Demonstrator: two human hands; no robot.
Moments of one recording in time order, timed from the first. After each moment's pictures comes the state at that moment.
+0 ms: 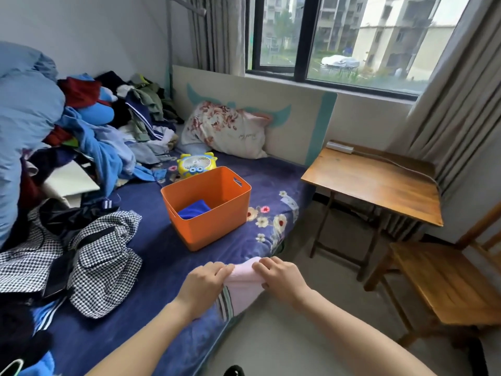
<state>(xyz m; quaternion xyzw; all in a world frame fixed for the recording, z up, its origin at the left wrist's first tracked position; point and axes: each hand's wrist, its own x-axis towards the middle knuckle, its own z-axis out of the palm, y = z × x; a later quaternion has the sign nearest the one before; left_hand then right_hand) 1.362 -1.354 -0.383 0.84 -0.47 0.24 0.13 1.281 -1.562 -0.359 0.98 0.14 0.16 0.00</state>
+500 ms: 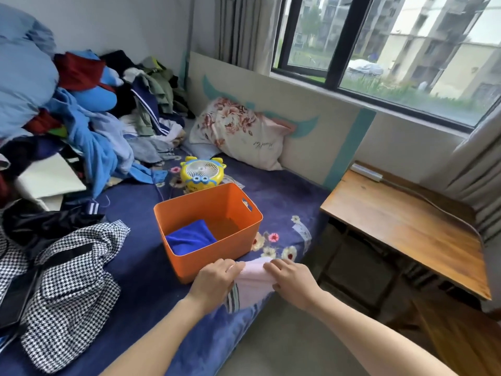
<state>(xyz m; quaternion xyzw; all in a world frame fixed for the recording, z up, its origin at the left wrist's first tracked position) 1.549 -1.434 -0.386 0.87 -0.42 0.19 0.19 1.484 -1.644 -0.348 0.97 0.18 0.14 0.03</state>
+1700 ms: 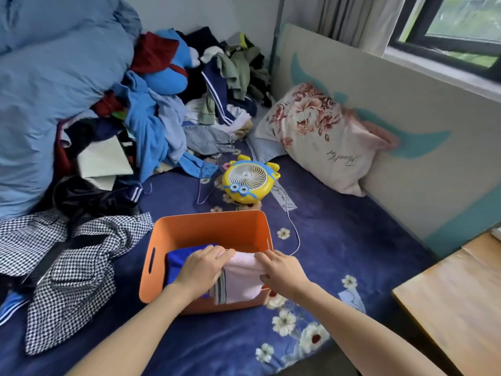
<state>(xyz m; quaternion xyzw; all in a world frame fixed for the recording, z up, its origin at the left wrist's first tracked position) 1.767 -1.549 -0.392 0.96 -0.22 0.14 0.05 1.807 -1.767 -0.395 0.93 0.37 0.05 -0.05</state>
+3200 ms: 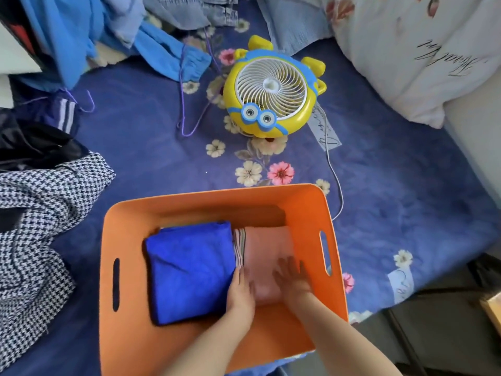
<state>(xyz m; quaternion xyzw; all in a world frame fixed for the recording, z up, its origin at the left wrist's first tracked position) 1.836 -1.571 -0.651 0.83 -0.27 -0.45 -0.22 1.882 -1.693 -0.632 0.79 0.23 -0.51 0.25</state>
